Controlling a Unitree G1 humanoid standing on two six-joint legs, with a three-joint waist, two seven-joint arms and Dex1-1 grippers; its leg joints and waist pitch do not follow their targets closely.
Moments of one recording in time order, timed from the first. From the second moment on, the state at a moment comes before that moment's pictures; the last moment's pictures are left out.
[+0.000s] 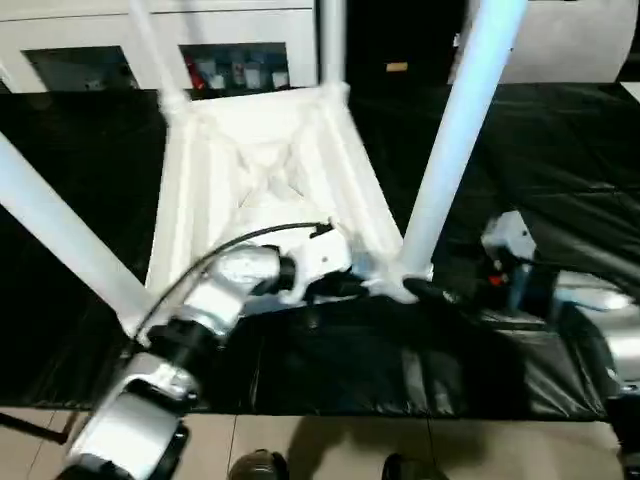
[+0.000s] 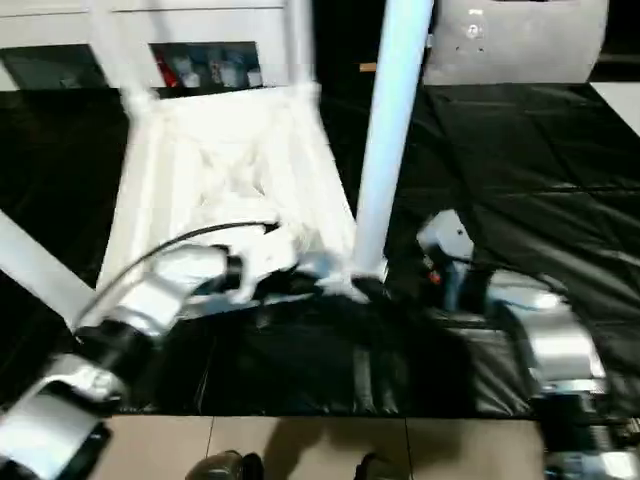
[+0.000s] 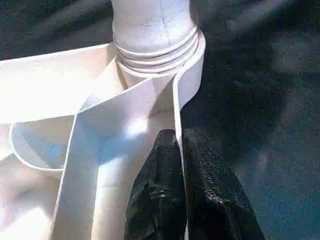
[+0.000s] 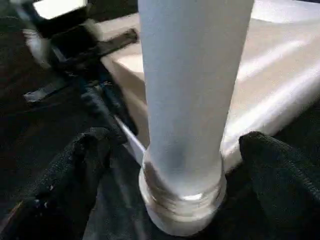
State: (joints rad) left arm -0.67 0.25 -0.35 0.63 0.07 -0.10 -1.14; right arm -0.31 -0.56 0.00 0.16 0.31 0.25 1.14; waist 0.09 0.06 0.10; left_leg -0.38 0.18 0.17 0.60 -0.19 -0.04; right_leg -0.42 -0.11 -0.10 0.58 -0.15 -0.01
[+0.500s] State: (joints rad) left arm -0.66 0.30 -0.38 0.61 0.03 -0.17 -1.34; right arm -0.31 -0.59 0.07 0.17 0.35 0.25 1.33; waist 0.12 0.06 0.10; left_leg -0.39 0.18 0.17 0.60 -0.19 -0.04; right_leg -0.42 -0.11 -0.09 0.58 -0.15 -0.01
